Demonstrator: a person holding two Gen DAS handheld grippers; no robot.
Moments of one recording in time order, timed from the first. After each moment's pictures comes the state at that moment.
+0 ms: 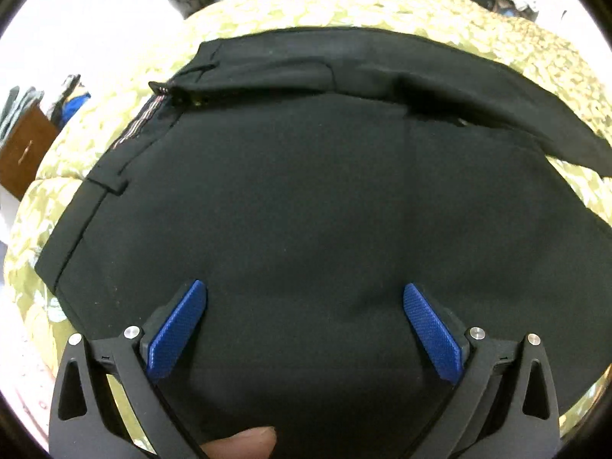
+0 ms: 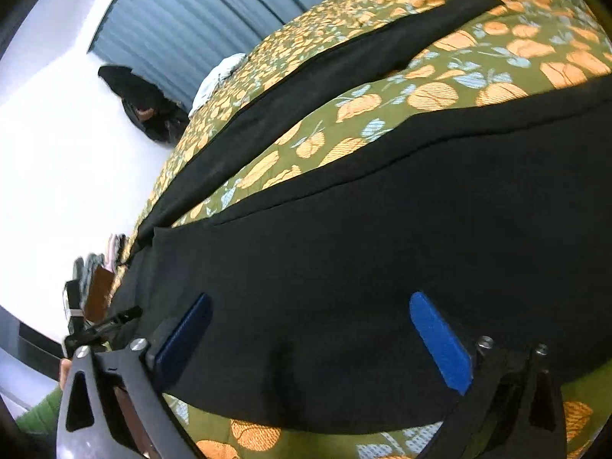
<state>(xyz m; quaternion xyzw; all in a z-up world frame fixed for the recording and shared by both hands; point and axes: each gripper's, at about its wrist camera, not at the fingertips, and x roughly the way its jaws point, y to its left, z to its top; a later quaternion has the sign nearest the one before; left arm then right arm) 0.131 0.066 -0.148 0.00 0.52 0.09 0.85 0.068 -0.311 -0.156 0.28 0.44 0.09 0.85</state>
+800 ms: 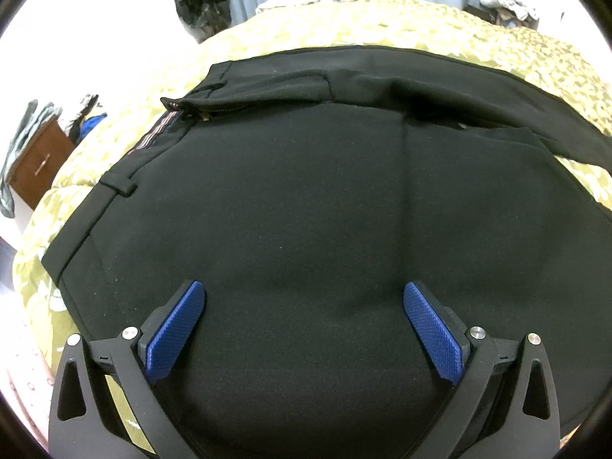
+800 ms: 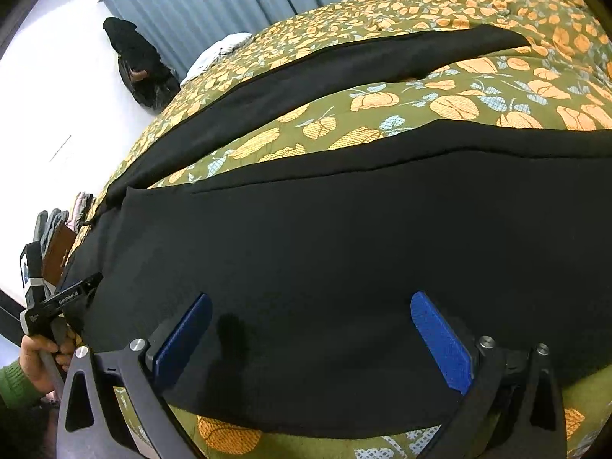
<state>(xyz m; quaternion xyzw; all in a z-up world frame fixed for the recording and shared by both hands) 0.108 0.068 -0.159 0.01 0.47 0.12 0.87 0.068 -0.292 -0.153 0.21 0.45 0.08 0.86</state>
